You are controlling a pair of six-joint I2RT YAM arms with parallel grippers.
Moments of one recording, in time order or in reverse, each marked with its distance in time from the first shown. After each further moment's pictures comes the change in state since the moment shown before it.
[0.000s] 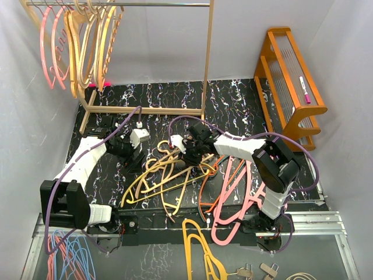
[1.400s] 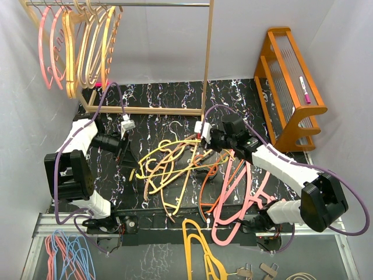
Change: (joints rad) left arm 0.216 0.275 0.206 -0.512 0.436 0.319; right arm -0.169 -0.494 -0.246 0.162 -0.014 -0.082
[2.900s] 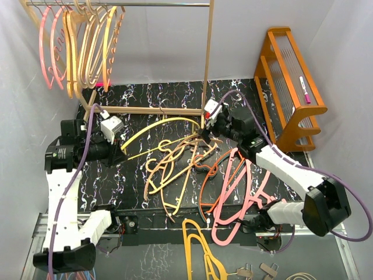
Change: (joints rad) left arm -0.035 -0.651 0.031 0.240 -0.266 -0.602; right arm -0.045 -0.023 0.000 0.323 0.069 0.246
